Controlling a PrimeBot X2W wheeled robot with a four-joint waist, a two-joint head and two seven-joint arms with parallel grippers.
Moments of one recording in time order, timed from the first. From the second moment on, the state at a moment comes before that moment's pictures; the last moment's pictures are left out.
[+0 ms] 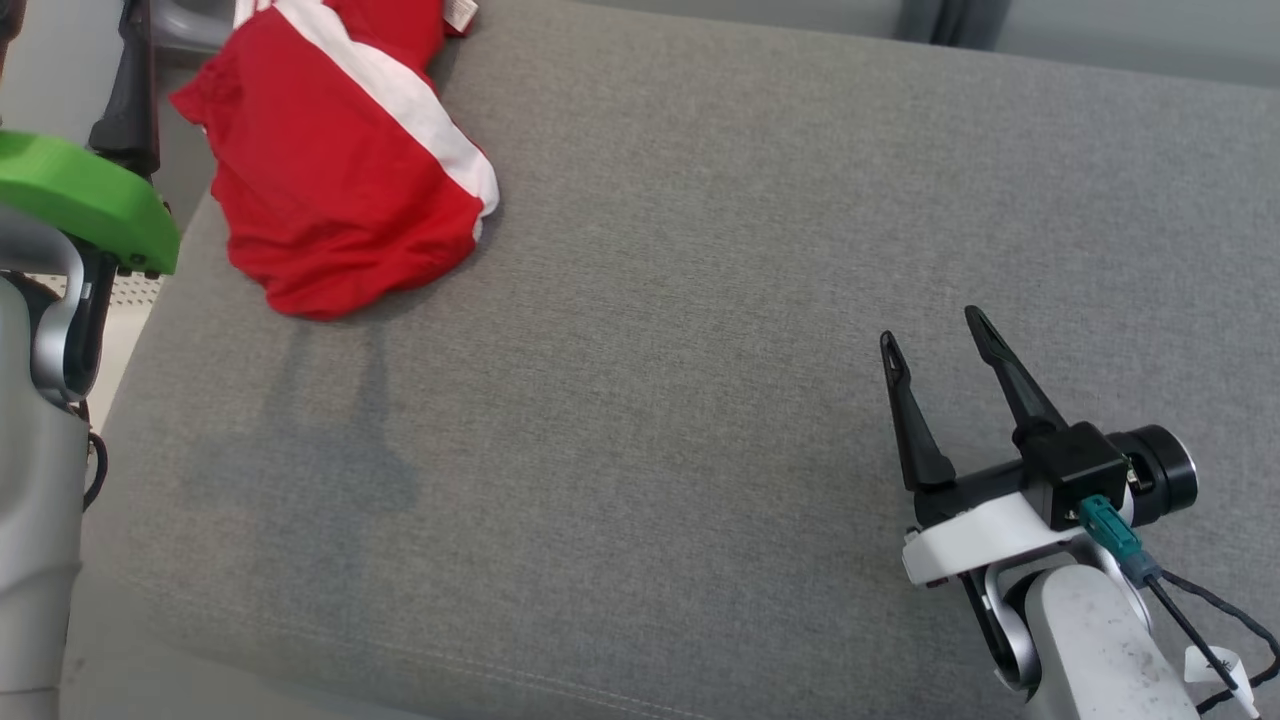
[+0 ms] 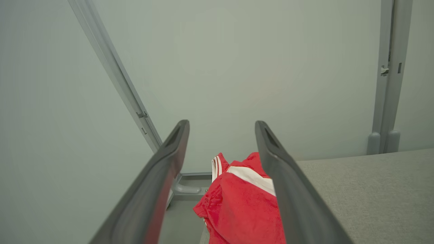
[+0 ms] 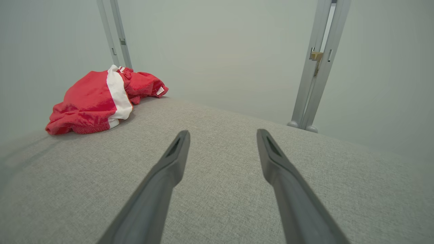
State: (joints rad) left arm -0.78 0.40 -0.16 0.37 -0.30 -0.12 -0.01; right arm -0.18 -0.05 0.10 0.12 -0.05 0.13 -0.26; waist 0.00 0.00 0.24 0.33
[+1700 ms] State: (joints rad) left arm -1.03 0.58 -0.77 0.62 -0.70 -0.13 0.03; right arm -0.14 -0.05 0.08 0.15 -0.01 0.13 -0.26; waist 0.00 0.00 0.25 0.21
